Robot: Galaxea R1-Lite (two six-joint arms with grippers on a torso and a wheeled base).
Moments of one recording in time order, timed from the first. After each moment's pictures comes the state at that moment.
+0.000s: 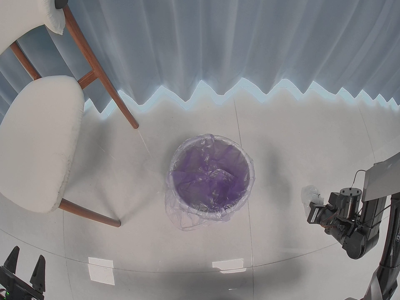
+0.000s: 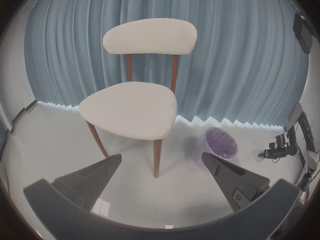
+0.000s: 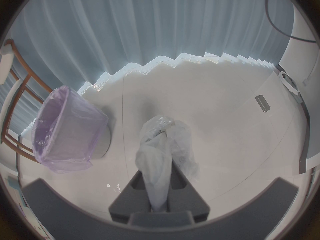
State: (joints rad) left arm -0.13 0.08 -0.02 -0.04 0.17 -0.14; right arm 0.16 2.25 -0.23 -1.55 -0.13 0.24
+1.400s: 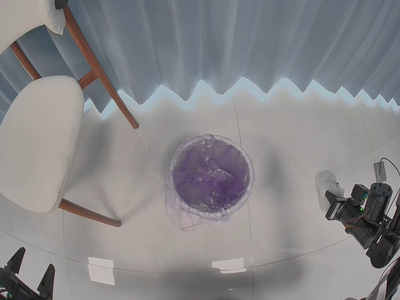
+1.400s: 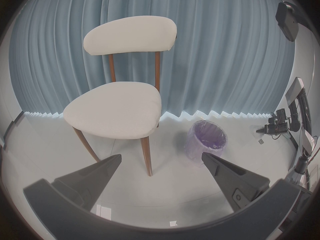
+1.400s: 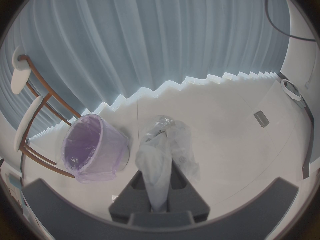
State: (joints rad) left arm -0.13 0.08 -0.02 -0.03 0.04 -0.05; right arm 0.20 1.87 -0.02 -1.55 -0.13 0.24
